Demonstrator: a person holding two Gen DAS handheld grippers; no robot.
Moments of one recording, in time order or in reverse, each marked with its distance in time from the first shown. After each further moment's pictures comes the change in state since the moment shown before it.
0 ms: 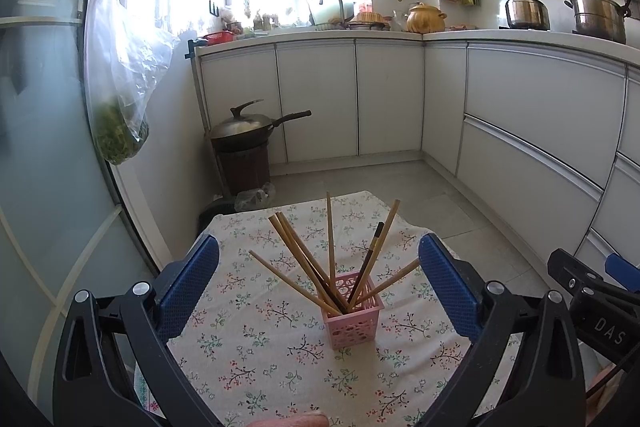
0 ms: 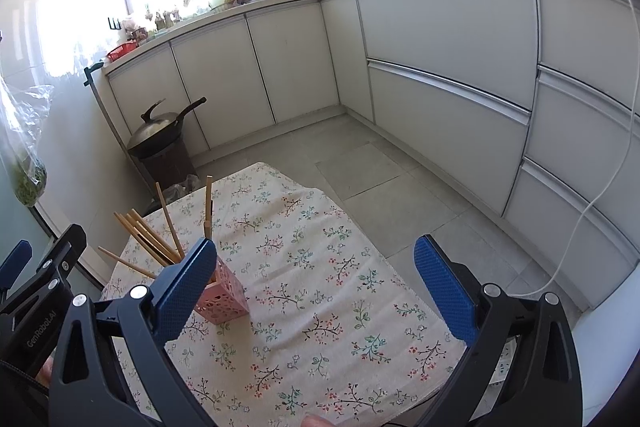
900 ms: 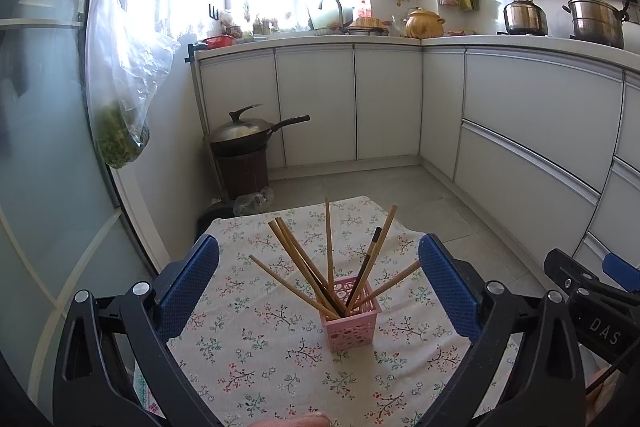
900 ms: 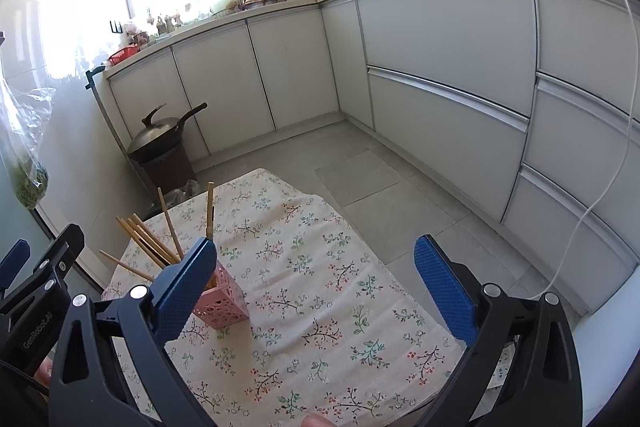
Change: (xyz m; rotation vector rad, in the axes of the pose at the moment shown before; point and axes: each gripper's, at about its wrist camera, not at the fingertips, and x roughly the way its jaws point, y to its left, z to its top) left arm -0.007 -0.002 0.005 -0.003 -0.017 -0.006; right arm -0.005 0.002 0.003 -0.005 -0.023 -0.002
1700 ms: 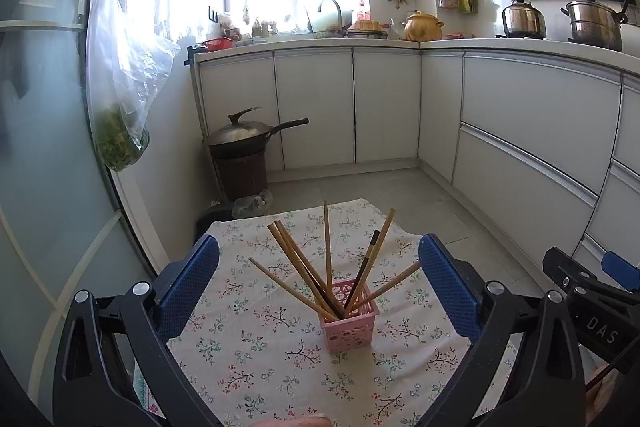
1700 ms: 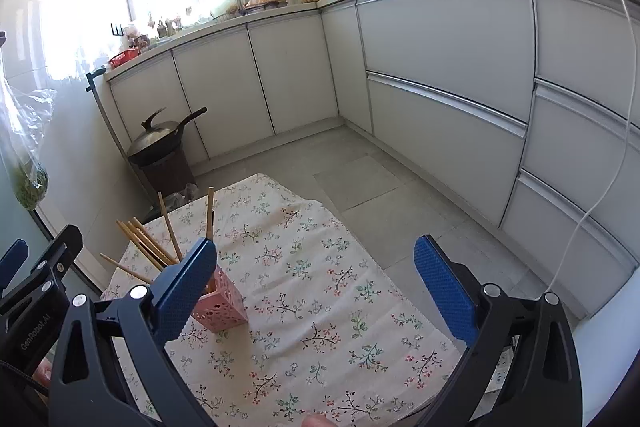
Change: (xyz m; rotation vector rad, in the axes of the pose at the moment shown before) left arm -0.002 -0.001 0.001 -0.002 -0.005 -0.001; right arm -0.003 -0.001 0.002 -0.003 -0.016 -0.004
